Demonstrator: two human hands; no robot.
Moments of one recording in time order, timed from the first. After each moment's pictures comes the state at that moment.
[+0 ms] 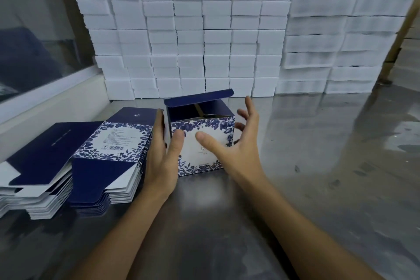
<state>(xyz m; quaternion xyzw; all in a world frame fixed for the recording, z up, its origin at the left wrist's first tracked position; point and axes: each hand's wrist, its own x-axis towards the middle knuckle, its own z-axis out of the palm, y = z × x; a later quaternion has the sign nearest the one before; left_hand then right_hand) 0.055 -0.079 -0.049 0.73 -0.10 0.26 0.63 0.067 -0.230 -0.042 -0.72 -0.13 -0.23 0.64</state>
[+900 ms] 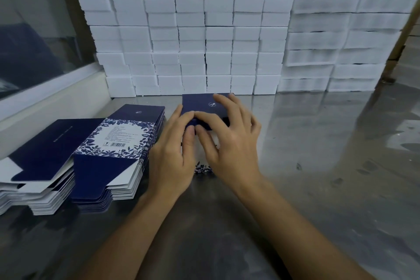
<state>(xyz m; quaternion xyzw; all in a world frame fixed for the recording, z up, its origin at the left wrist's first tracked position) 0.055 -0.087 -0.049 0.80 -0.15 0.45 0.36 0.058 -0.212 -0.031 -0.82 -0.19 -0.45 0.30</state>
